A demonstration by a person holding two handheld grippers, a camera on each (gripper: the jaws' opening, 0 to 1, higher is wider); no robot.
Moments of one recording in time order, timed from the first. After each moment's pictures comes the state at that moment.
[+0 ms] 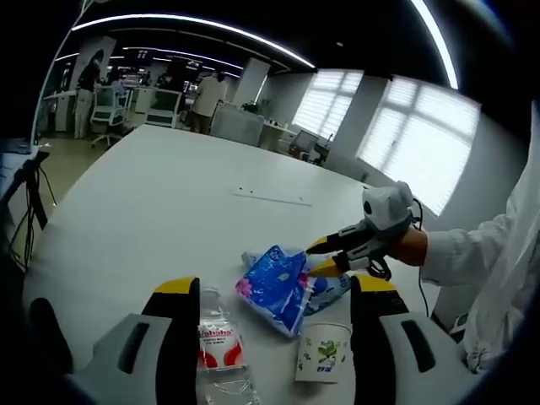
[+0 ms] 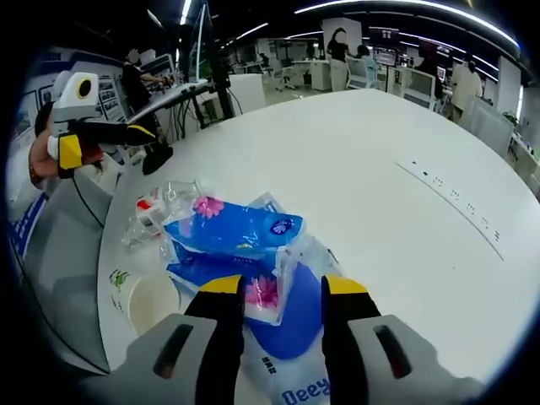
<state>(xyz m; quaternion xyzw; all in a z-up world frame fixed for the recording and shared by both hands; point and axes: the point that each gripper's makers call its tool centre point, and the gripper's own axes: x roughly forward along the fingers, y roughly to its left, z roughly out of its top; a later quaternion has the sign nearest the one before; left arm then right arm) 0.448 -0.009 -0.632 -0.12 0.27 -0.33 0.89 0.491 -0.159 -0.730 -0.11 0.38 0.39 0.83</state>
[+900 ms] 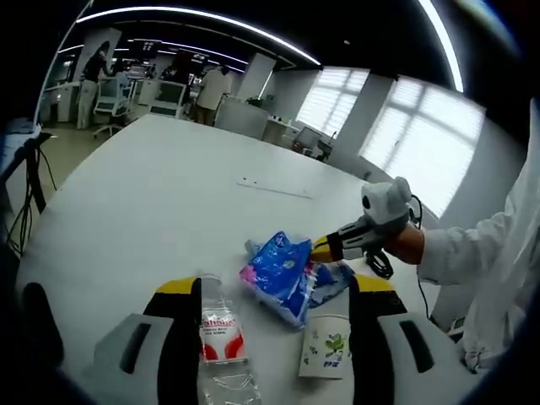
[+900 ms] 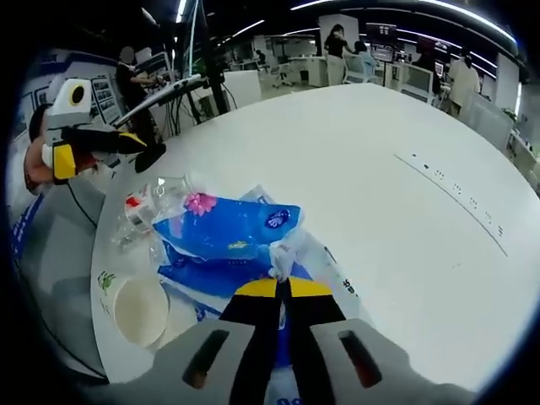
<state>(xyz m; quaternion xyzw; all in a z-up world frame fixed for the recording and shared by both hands) 0.444 -0.009 -0.646 -0.13 0.29 -0.33 0.89 0.494 -0.159 -0.735 -0.10 0.38 0.38 0.84</state>
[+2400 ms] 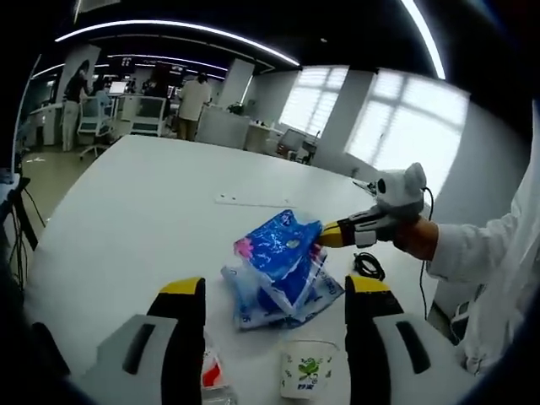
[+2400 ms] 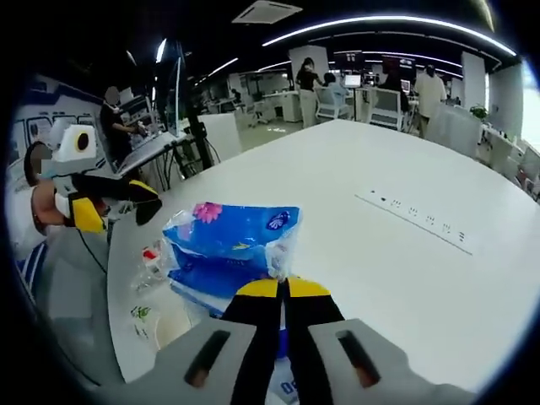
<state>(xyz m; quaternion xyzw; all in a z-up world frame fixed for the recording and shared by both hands) 0.453 -0.051 -0.610 -0.09 0.26 -0.37 0.89 0.496 -0.194 -0.650 -0.03 0.30 0.32 0.90</state>
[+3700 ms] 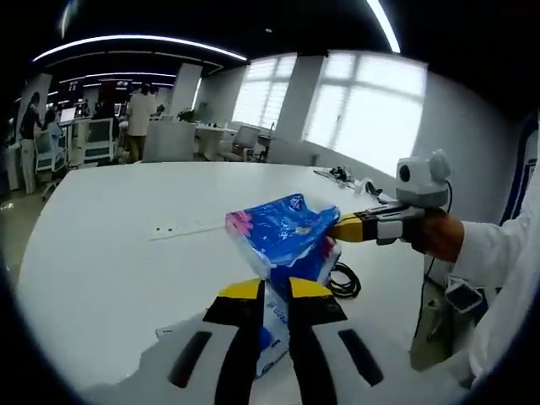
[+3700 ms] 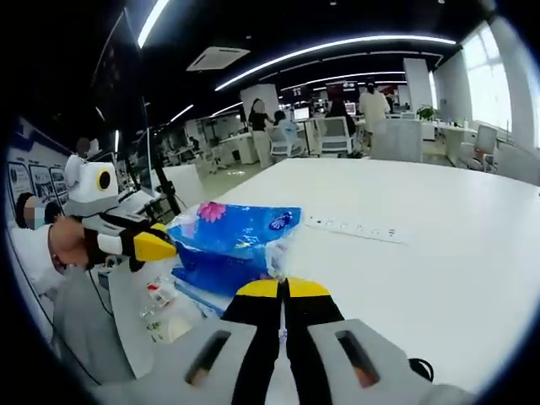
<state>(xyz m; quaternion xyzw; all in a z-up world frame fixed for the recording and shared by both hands) 0.461 -0.182 -0.576 -0.03 0.23 -0.48 0.85 0.453 -0.298 -0.584 0.05 0.23 0.21 0.95</state>
